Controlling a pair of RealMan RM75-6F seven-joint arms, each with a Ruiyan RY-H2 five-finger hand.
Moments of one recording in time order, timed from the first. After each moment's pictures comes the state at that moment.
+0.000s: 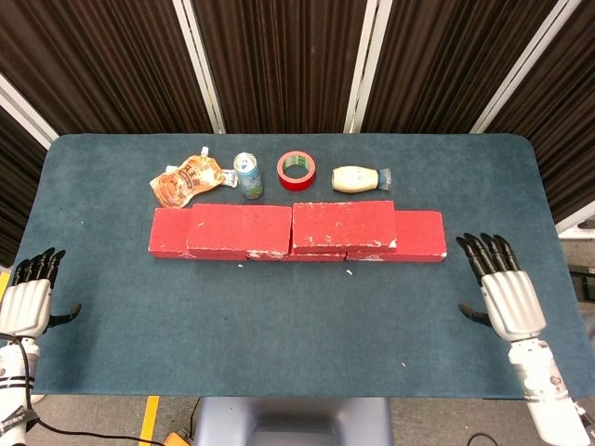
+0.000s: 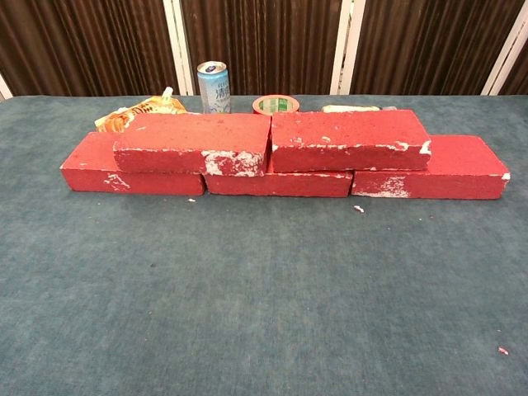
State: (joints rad) left arm -0.27 -1.22 -0.13 -1.50 1.15 1.26 0.17; right arm 0.34 -1.11 -0.08 -1.79 -1.42 1.56 -0.16
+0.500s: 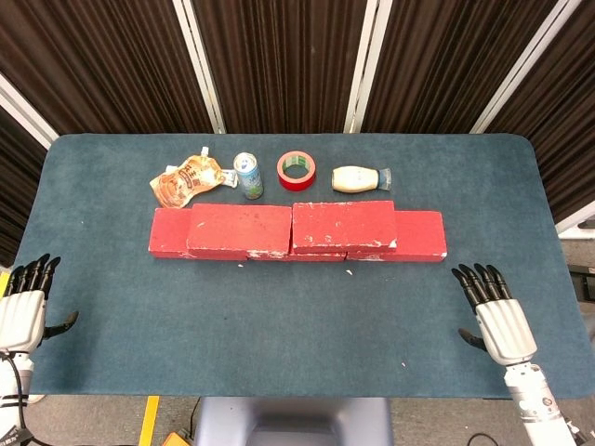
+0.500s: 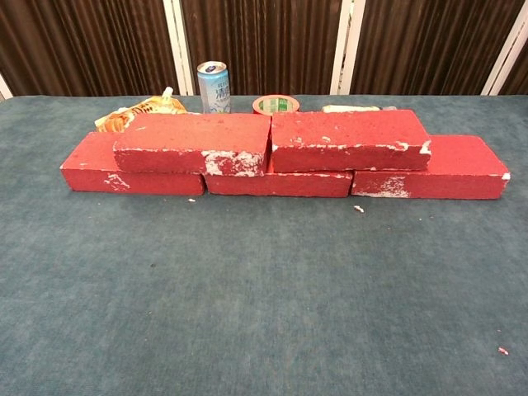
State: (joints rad) left arm -0.21 -1.23 -0.10 -1.52 1.26 1.39 0.12; right arm 0.23 -1.28 -0.10 -1.51 -1.53 1.54 -0.09
